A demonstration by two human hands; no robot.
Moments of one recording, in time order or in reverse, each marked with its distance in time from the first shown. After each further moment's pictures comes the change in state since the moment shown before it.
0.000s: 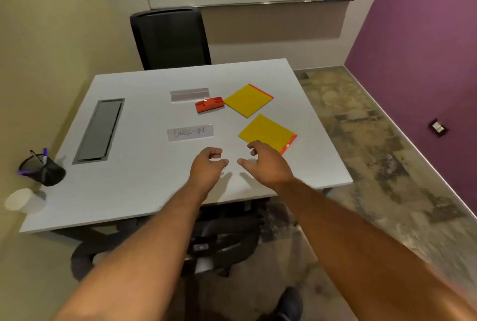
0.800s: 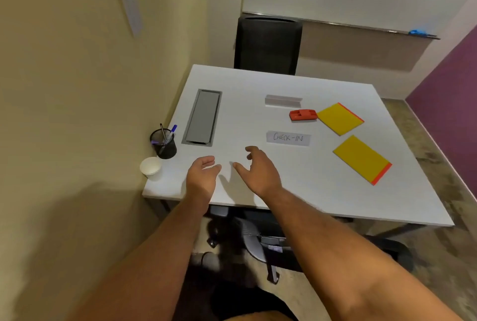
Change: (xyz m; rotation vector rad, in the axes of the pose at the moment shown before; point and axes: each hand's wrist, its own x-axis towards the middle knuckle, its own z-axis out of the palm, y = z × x) left_hand -0.001 -0.142 -0.367 -0.335 0.268 -0.173; right_hand -0.008 -0.326 0.258 0.009 -0.071 -0.084
